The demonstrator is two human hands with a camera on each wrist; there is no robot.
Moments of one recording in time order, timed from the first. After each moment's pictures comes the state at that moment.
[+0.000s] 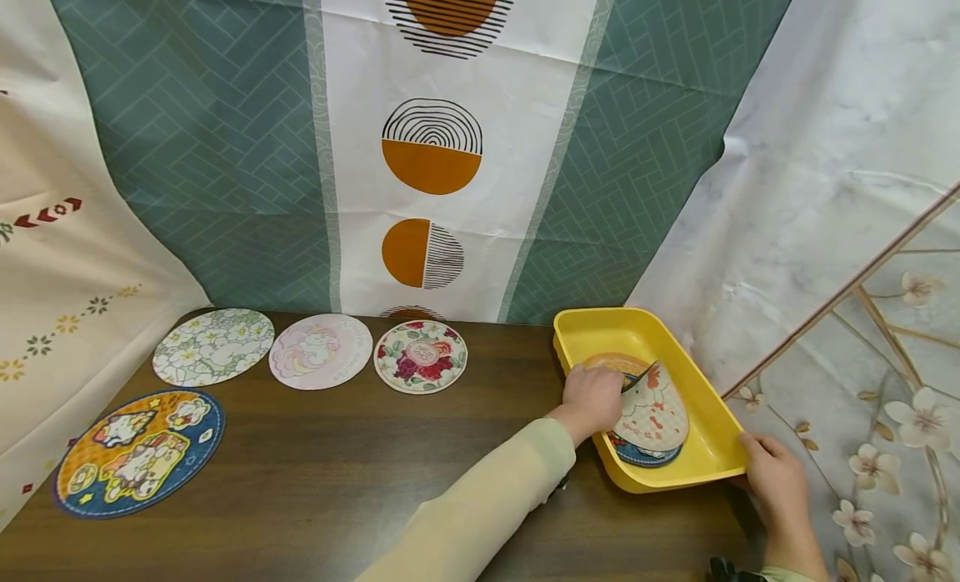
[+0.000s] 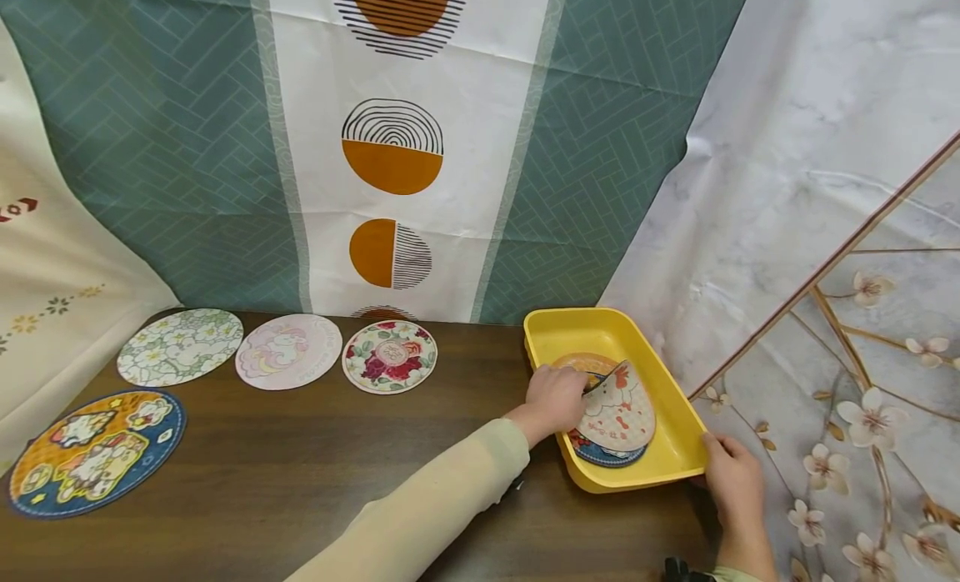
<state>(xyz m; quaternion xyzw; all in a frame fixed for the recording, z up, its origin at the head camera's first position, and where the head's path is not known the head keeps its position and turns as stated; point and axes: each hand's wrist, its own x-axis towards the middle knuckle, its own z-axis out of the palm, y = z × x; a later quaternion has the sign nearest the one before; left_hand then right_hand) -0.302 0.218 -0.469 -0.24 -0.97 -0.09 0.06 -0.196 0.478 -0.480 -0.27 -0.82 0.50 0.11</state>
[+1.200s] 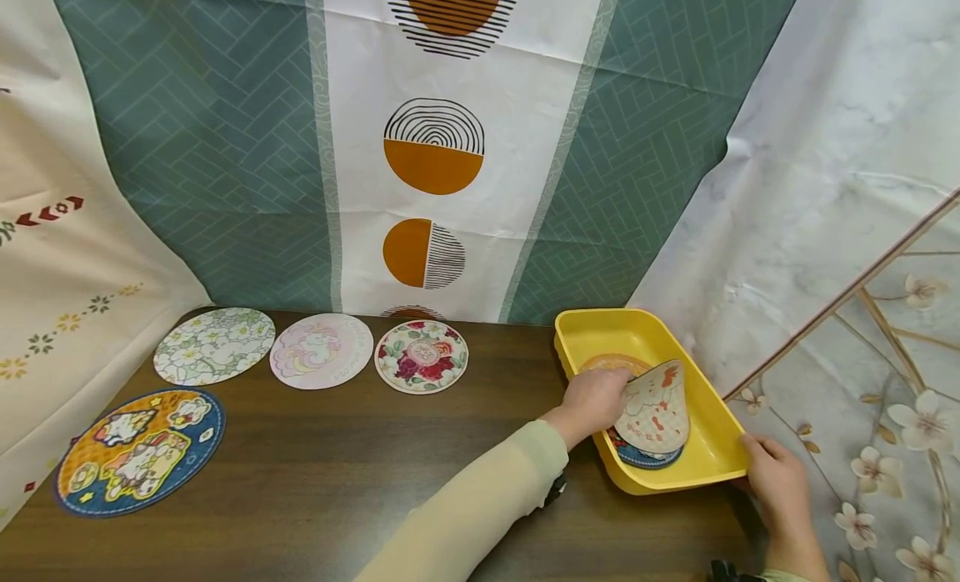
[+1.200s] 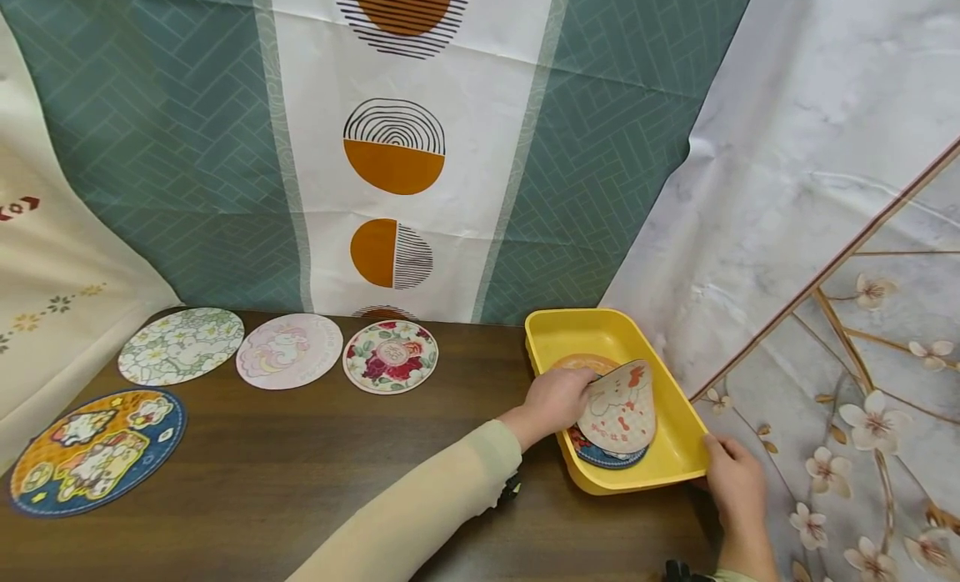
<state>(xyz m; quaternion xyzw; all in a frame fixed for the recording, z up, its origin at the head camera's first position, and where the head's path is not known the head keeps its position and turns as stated) -0.297 0.206 -0.463 -0.27 -0.94 -0.19 0.09 -0.196 0.477 -0.480 -0.27 -0.82 0.50 0.12</state>
